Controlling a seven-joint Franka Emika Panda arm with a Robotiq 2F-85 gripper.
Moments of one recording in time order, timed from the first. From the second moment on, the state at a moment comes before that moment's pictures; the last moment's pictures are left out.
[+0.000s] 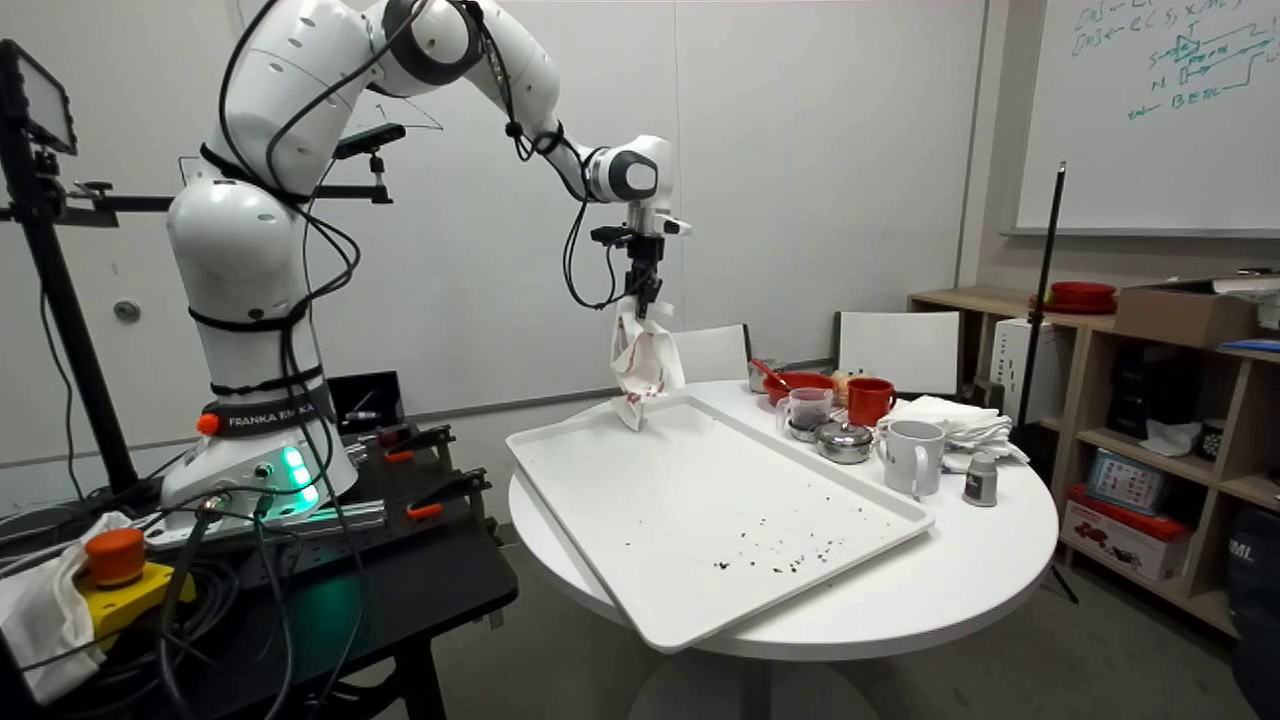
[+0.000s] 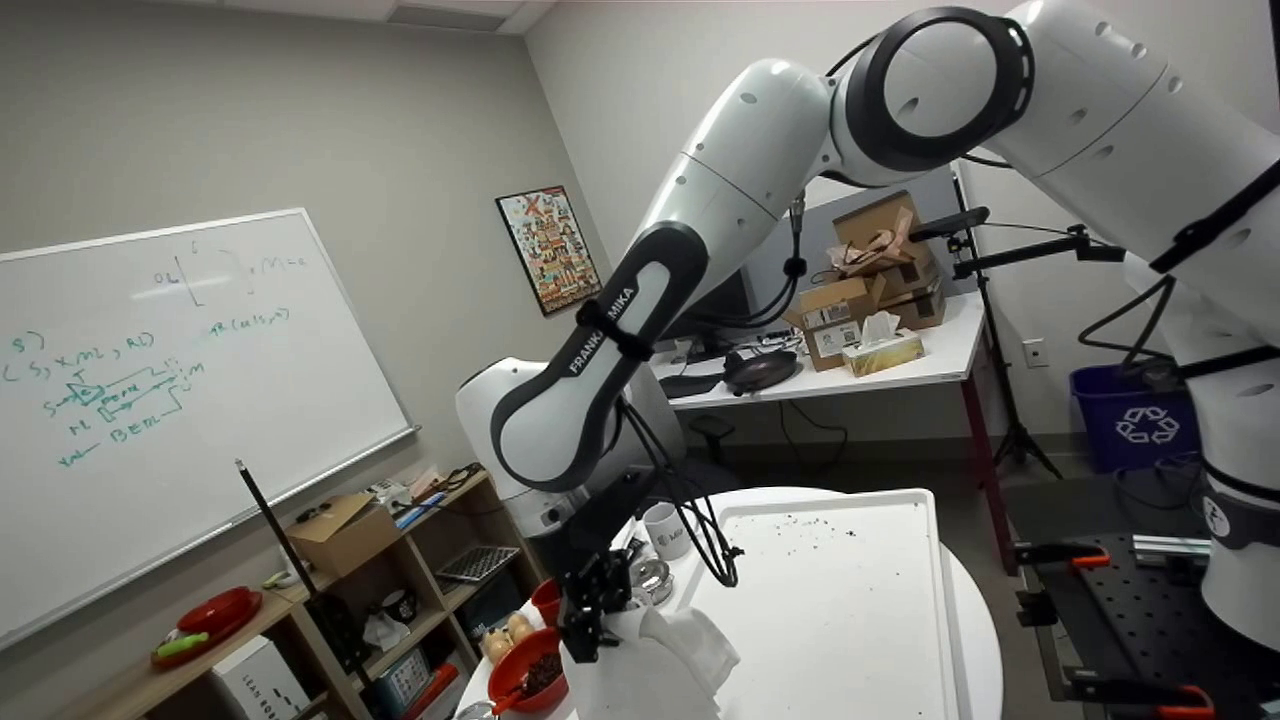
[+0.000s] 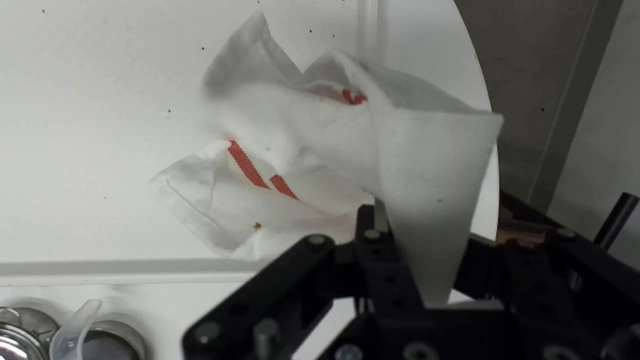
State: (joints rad) arm 0.10 0.56 0.09 -1.62 0.02 2.09 0.28
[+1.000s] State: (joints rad) arm 0.11 0.69 0.09 -1.51 0.02 2.02 0.23
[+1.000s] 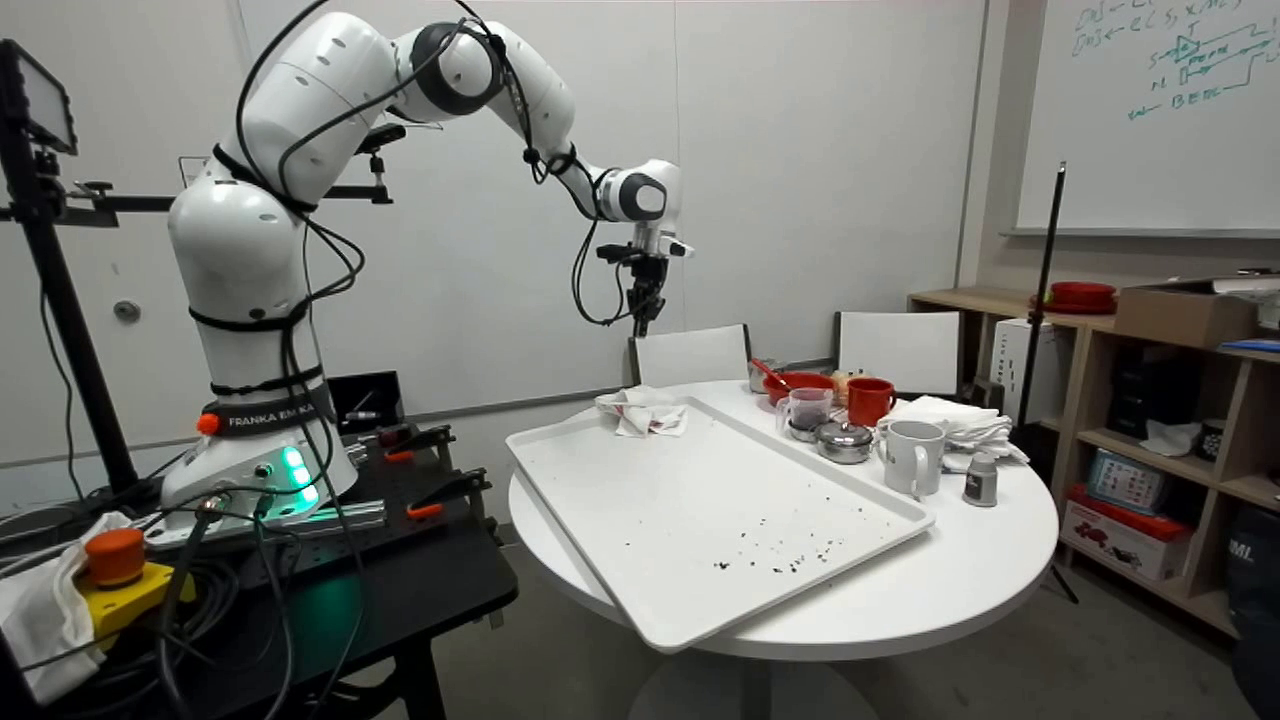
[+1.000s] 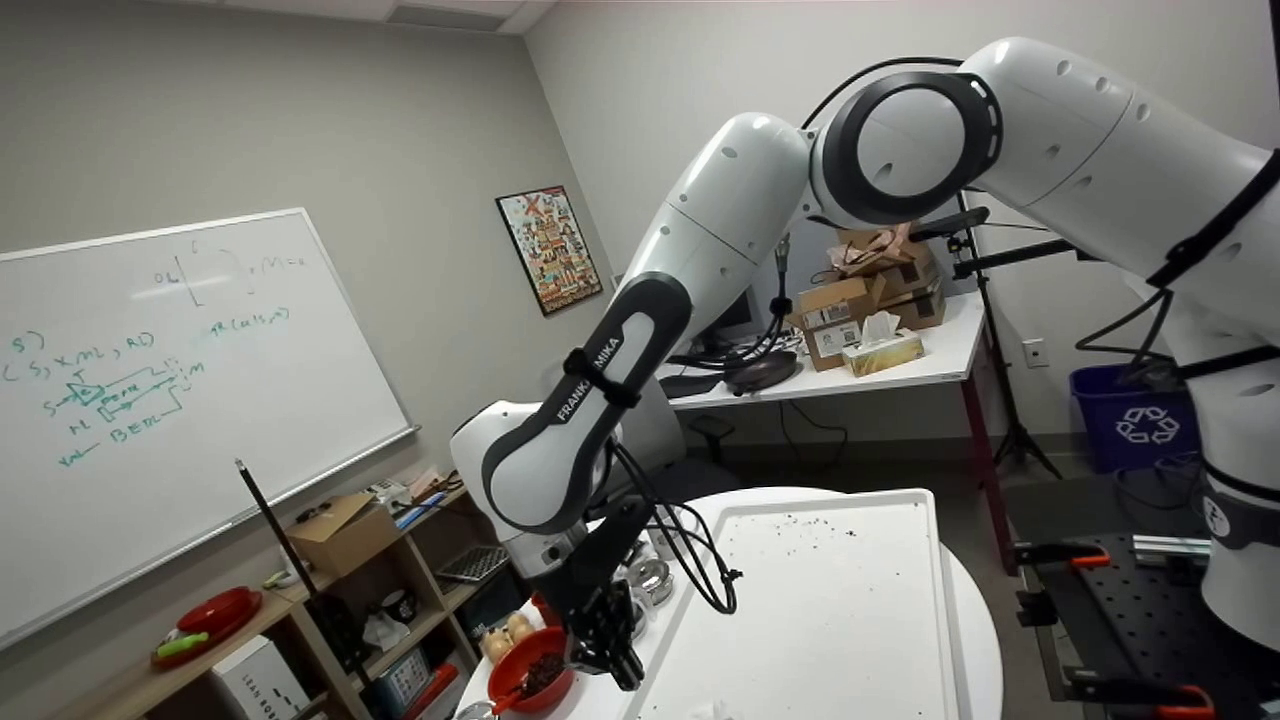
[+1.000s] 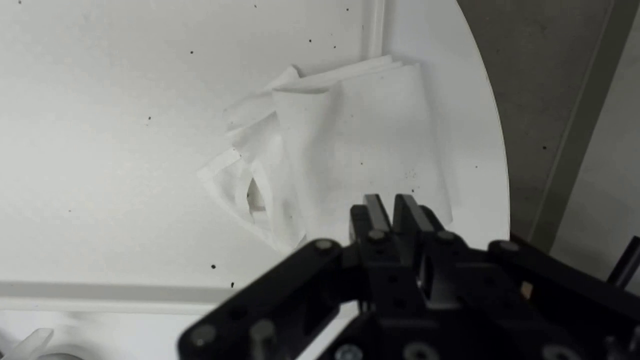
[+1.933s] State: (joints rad) arm 0.13 0.76 0.08 -1.54 0.02 2.03 0.24
